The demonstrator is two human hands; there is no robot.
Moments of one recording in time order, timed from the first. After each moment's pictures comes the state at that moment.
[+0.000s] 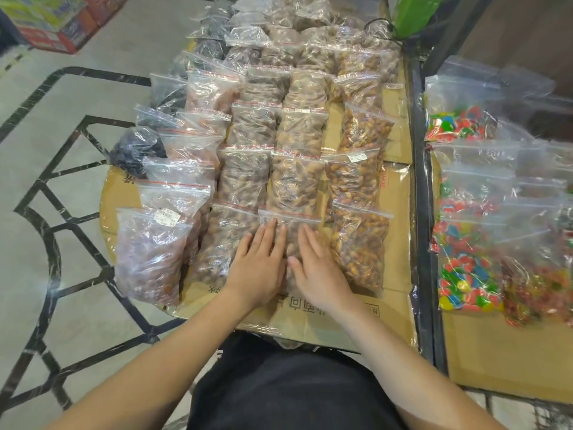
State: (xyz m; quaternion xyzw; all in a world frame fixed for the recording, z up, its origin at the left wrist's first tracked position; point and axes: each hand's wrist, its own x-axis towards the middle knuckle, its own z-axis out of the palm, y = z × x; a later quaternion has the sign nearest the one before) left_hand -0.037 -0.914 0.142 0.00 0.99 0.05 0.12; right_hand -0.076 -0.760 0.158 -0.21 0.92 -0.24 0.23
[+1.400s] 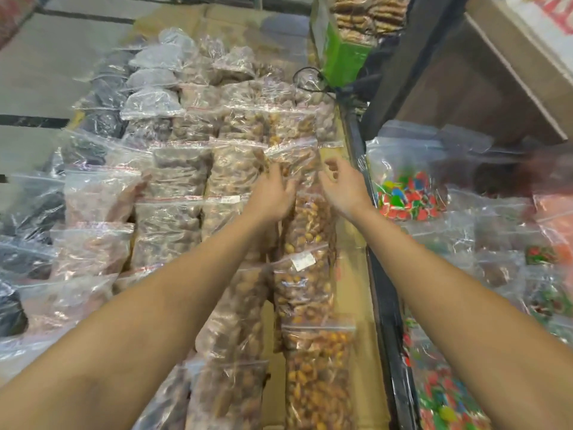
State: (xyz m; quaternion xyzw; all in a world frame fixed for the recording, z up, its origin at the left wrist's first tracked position) left_hand -0.438 -0.869 0.198 -0.06 0.92 0.39 0.06; right_hand -0.466 -0.710 0.223 0.00 0.93 -0.37 0.05
